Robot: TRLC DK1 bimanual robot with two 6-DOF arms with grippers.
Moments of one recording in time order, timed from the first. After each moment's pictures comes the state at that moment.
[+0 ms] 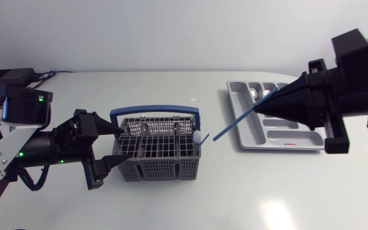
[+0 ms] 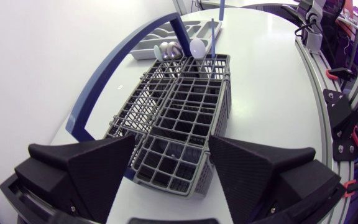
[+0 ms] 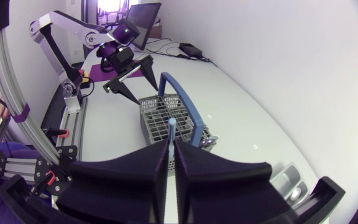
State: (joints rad) left arm -0.25 1.13 0.59 -0.20 0.51 0.83; right arm 0.14 1.08 1.05 -0.80 -0.85 -0.79
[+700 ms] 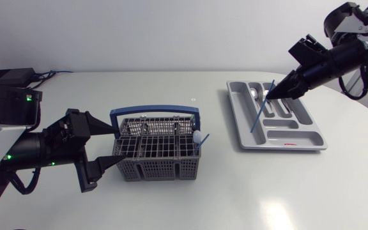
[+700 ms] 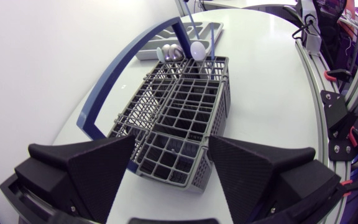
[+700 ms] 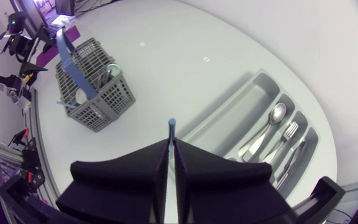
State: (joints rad) left arm -0.23 1.06 0.59 -0.26 0.51 0.83; right arm -0.07 1.72 1.51 -0.99 -0.54 -0.80
